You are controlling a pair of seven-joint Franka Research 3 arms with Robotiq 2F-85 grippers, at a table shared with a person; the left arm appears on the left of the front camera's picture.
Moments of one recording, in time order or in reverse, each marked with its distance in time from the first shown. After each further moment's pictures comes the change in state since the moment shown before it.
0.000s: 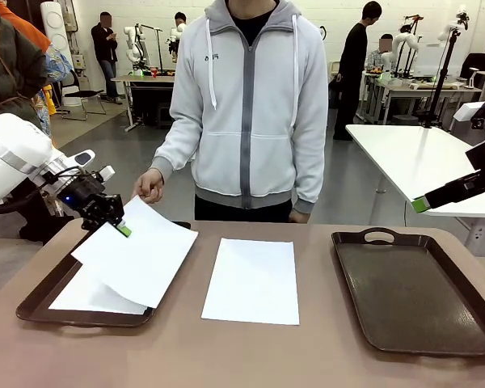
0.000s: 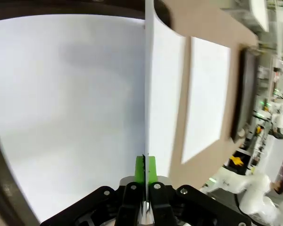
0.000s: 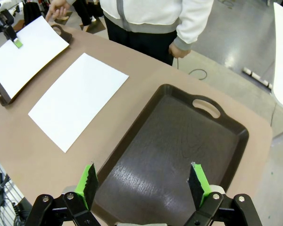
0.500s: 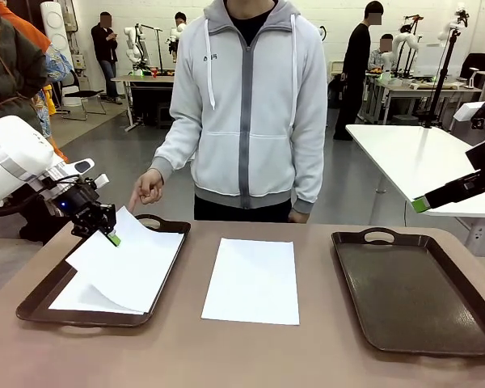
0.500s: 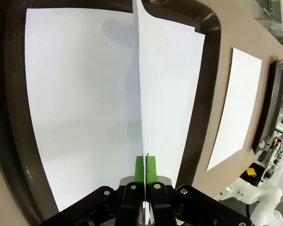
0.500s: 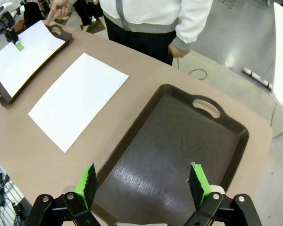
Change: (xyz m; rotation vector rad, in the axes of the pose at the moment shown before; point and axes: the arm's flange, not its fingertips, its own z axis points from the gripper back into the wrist) left arm 0.003 0.019 -0.006 0.106 0.002 0.046; right arm 0.000 0.000 0.000 0.000 0.000 0.000
